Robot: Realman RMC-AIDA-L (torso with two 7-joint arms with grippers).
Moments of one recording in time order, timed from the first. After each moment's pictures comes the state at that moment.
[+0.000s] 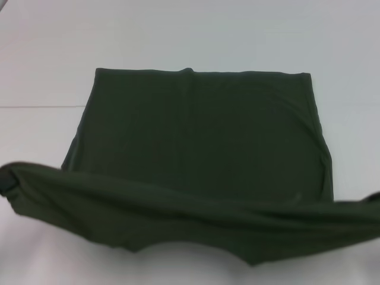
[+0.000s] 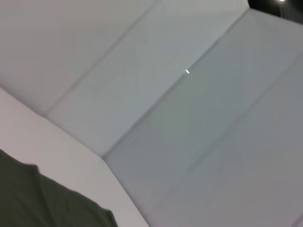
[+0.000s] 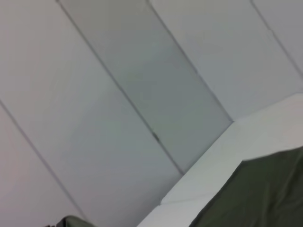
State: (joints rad) left arm -0.32 -2.02 0.03 0.61 2.03 1.93 -1.76; right arm 0.30 1.92 -0.10 -0.43 -2.10 -1.95 1.47
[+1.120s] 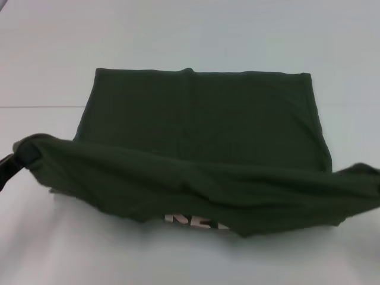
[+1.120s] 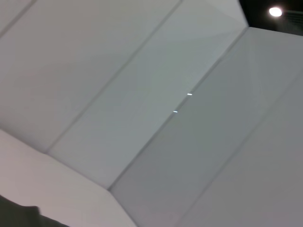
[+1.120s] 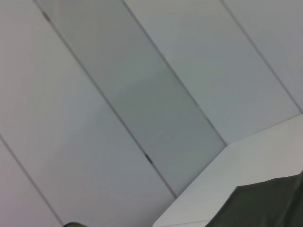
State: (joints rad) left arm -0.39 -2.06 0.04 0.55 1.96 1.84 -1.62; right arm 0.35 1.97 -0.06 -0.44 -2.08 -1.90 1.44
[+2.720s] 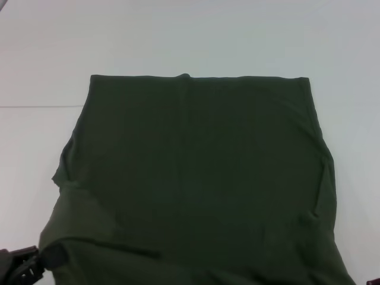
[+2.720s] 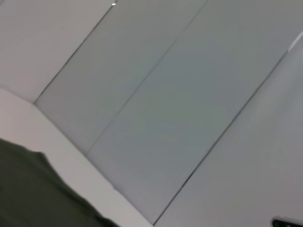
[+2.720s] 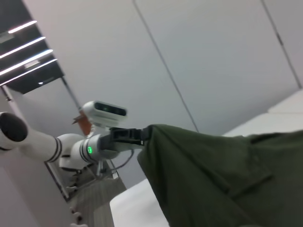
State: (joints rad) left arm -0.21 -2.09 0.31 0.68 1.98 2.07 -1.57; right arm 0.28 1.93 -0.69 -0.45 -1.93 -2.00 1.23
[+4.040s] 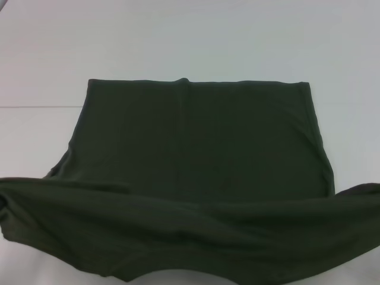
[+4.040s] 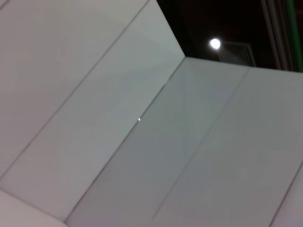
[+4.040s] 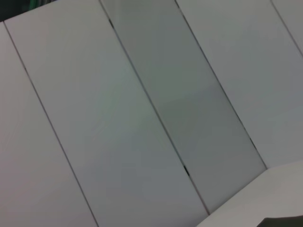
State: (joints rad) left arm -0.16 -2.12 0.19 0.59 1.73 2.06 -1.53; right arm 0.22 1.94 -0.44 -0.40 -1.71 -1.98 1.31
